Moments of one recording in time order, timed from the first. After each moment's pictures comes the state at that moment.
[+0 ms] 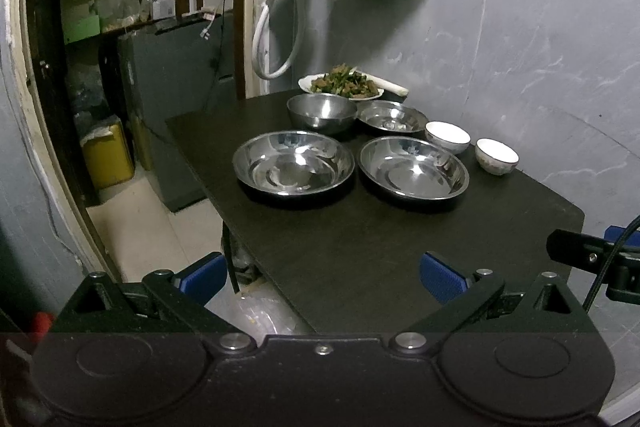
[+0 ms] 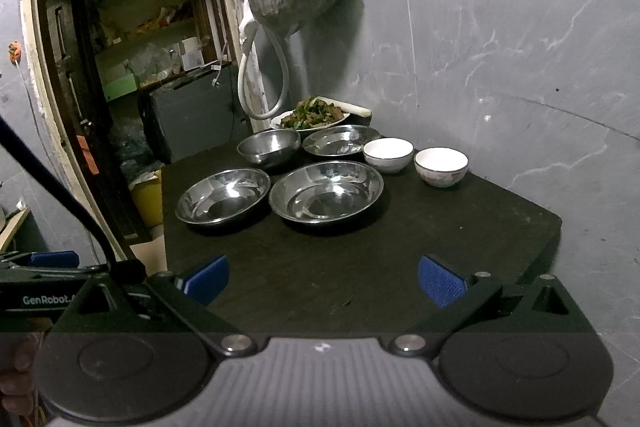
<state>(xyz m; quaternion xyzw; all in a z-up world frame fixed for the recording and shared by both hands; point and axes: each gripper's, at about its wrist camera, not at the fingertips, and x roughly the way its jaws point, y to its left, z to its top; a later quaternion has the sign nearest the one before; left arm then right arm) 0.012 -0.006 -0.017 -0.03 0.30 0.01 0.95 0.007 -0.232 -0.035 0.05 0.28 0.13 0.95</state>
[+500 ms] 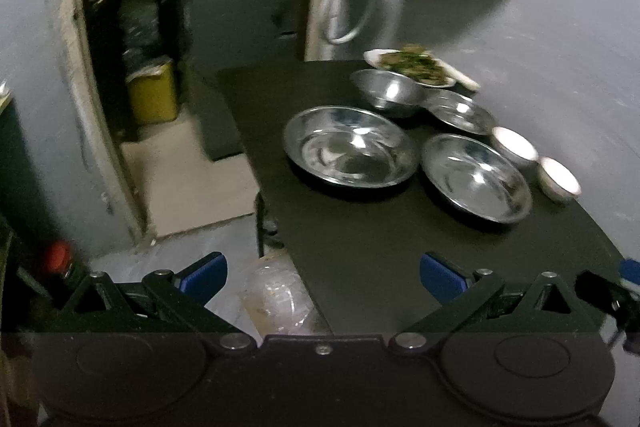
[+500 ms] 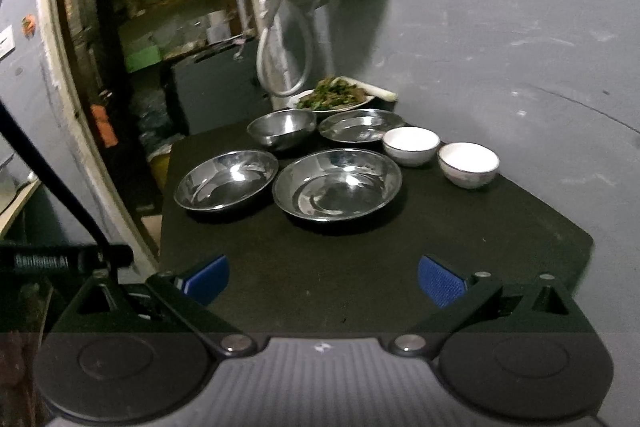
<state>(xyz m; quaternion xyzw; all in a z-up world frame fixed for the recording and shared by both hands) 0.058 0.019 -0.015 -0.10 0.36 0.11 0.92 0.067 -0.236 -0.048 0.01 0.31 0.19 0.93</state>
